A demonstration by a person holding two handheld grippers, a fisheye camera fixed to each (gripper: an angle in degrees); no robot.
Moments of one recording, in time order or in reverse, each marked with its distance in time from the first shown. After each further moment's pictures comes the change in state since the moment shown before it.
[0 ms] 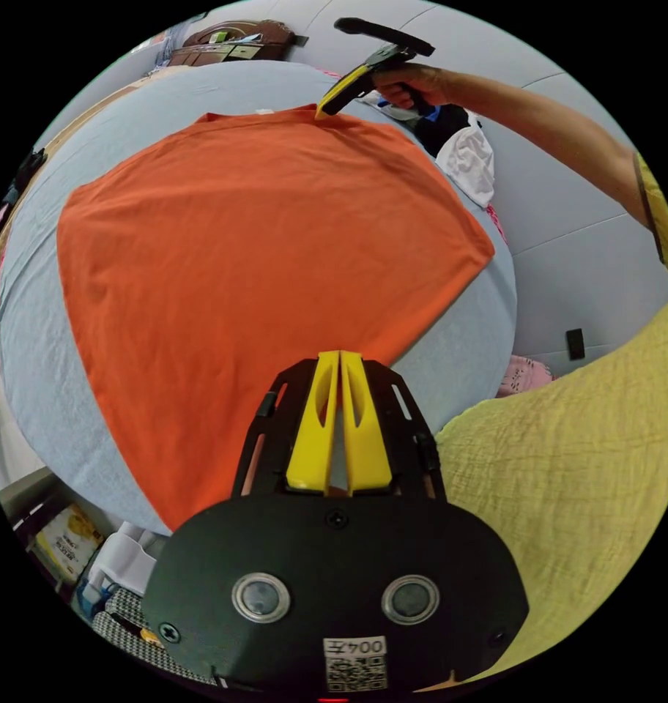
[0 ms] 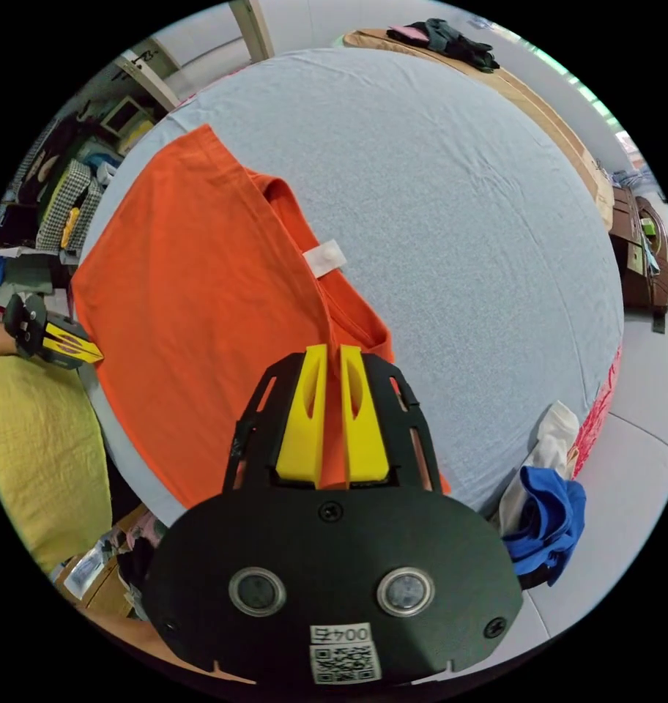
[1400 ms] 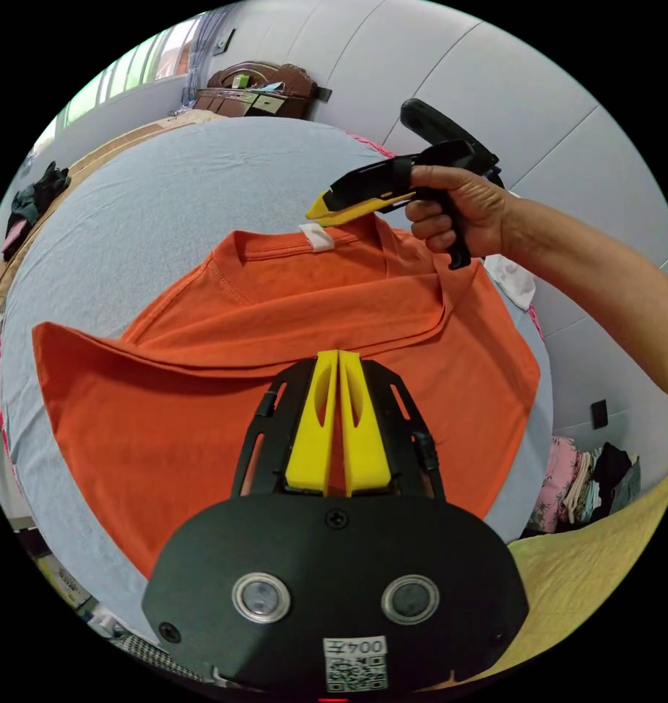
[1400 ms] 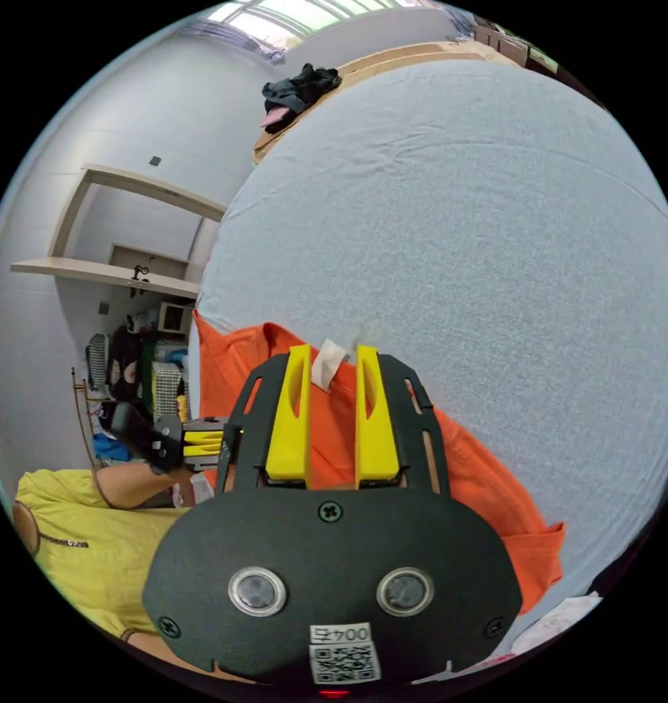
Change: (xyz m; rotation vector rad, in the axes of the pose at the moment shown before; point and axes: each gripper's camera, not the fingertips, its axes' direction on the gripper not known) left arm -0.102 -0.207 -0.009 0.246 -0.072 -0.043; right arm 0.254 0.164 0.086 0.386 -0.612 0.515
